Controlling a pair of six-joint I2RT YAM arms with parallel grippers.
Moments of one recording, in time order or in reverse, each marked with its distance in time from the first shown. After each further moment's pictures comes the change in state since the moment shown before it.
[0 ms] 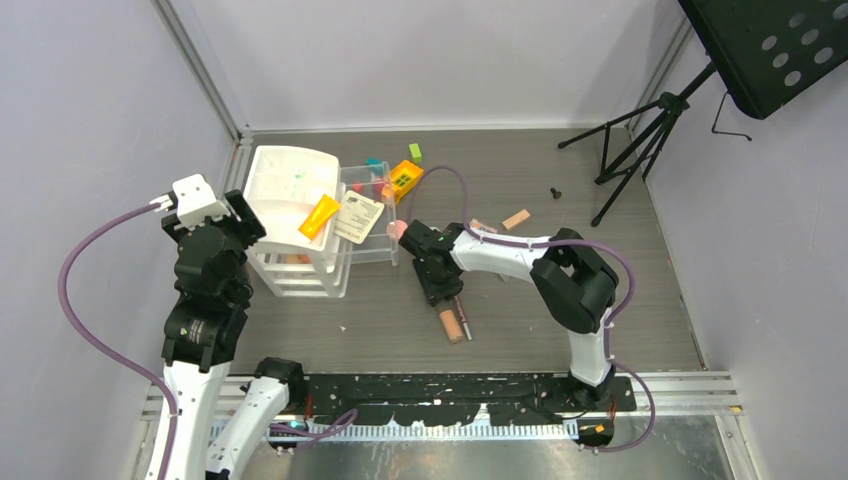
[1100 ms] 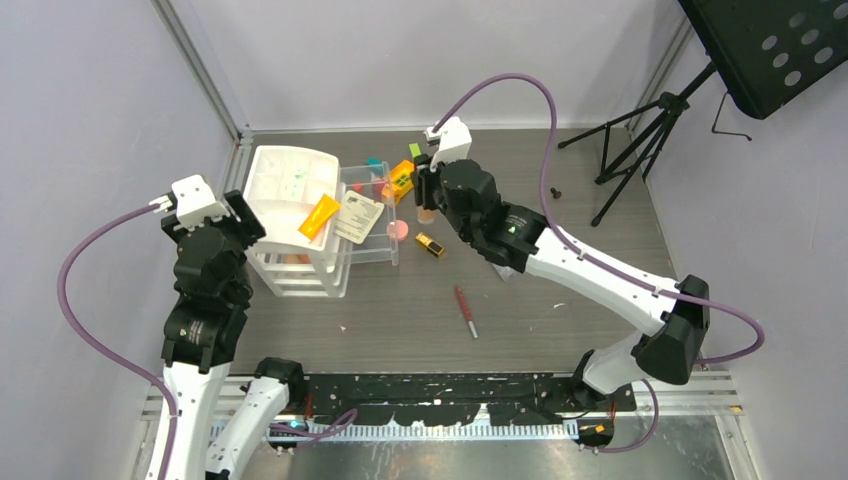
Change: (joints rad) left arm 0.000 -0.004 0.000 0.000 0.000 0.000; right arm 0.035 -0.473 0.088 0.520 0.461 -0.312
